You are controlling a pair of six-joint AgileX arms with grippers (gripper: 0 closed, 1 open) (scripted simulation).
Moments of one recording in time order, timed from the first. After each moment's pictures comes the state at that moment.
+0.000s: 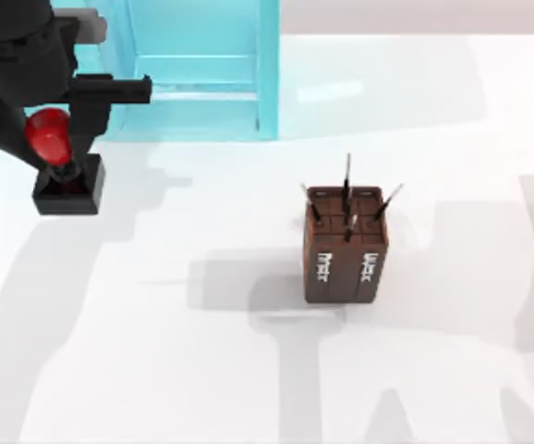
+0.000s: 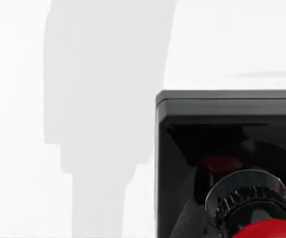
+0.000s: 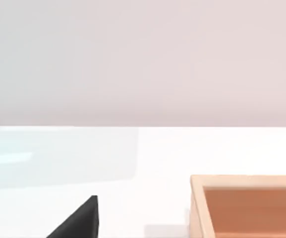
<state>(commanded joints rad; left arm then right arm) -0.28 1.92 1.84 -1.49 0.00 -0.26 0.00 0.00 0.00 0.00 0.00 0.00</state>
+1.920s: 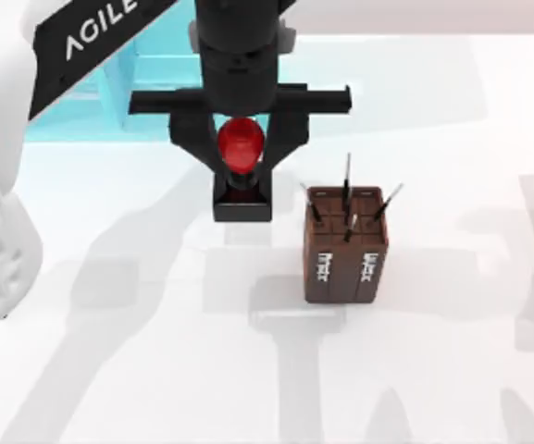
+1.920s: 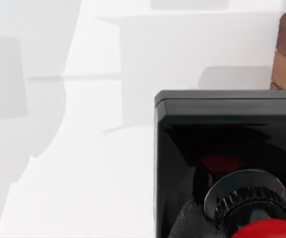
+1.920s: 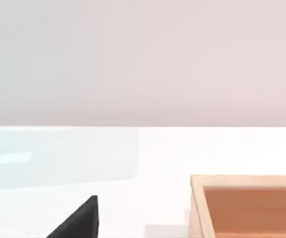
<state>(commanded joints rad) -0.64 2.24 2.27 -1.61 0.00 -0.61 0.00 0.00 0.00 0.00 0.00 0.00</state>
